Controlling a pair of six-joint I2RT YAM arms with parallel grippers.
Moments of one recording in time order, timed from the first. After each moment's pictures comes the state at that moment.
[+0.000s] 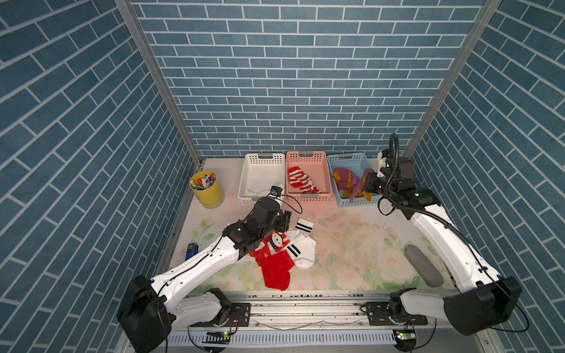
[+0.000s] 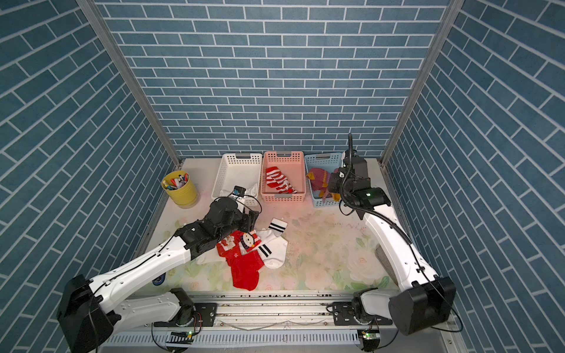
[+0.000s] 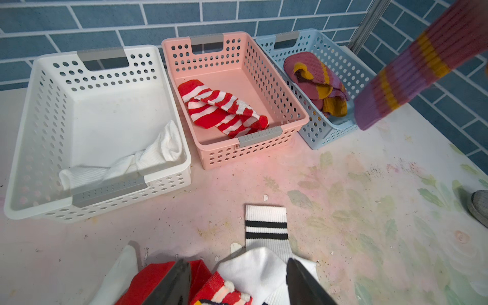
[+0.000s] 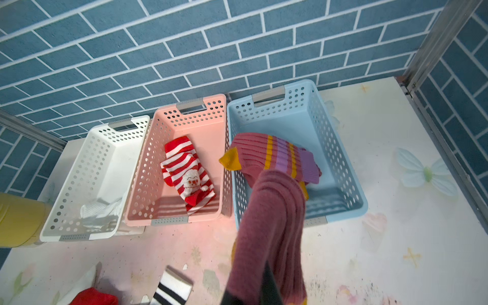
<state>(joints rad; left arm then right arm) -0.72 1.15 0.86 -0.28 -0.21 -0.30 0.33 1.31 1.32 -0.59 0.07 0.31</state>
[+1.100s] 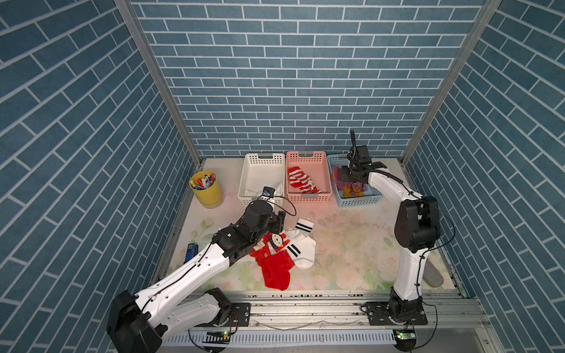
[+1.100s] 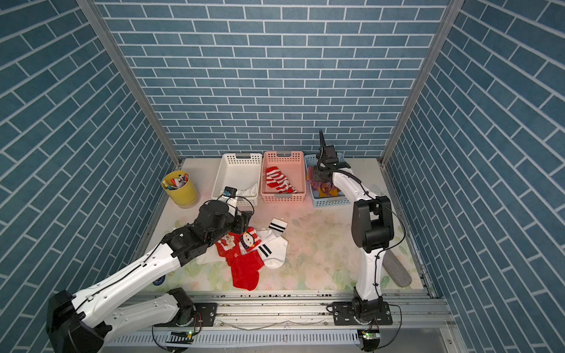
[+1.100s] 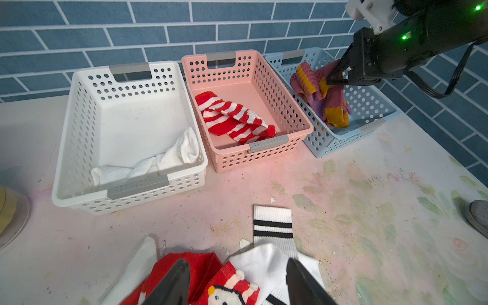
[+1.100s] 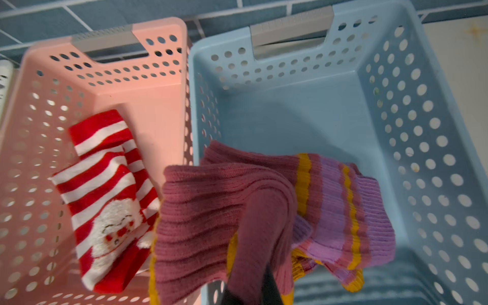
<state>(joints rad) -0.72 1.05 0.84 -0.35 -0.25 -0.30 0.30 2.04 1.72 -0.56 0.04 0.26</state>
